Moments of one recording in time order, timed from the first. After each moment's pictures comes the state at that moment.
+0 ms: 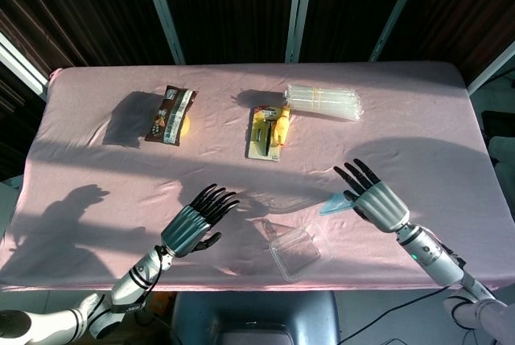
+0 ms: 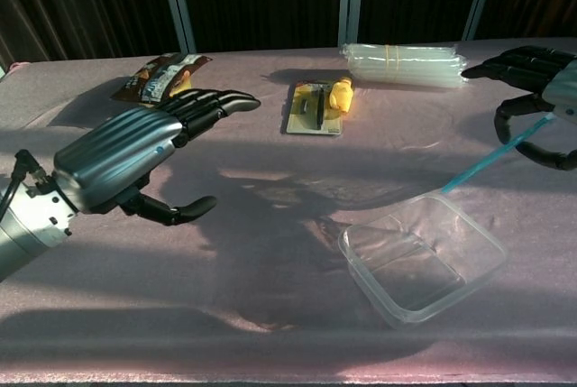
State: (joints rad) left arm -0.64 -1.75 0.06 -1.12 1.73 1.39 -0.04; right arm 0.49 -1.57 -0.08 -0.76 -1.79 1.47 0.10
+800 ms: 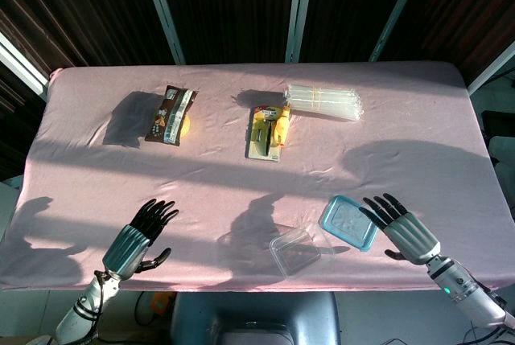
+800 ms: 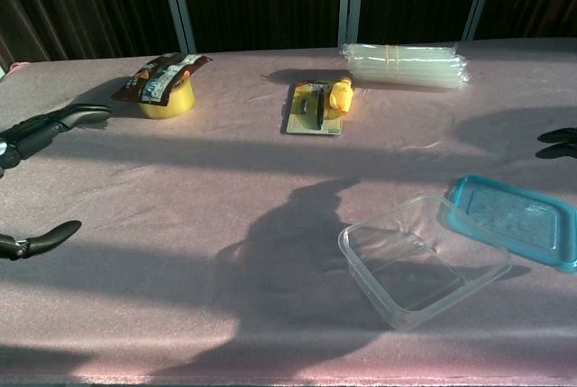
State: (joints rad) left arm -0.39 -1.56 0.17 -1.23 1.72 1.57 -0.18; right arm 0.38 -1.29 -0.19 -1.16 -1.73 1.32 0.07
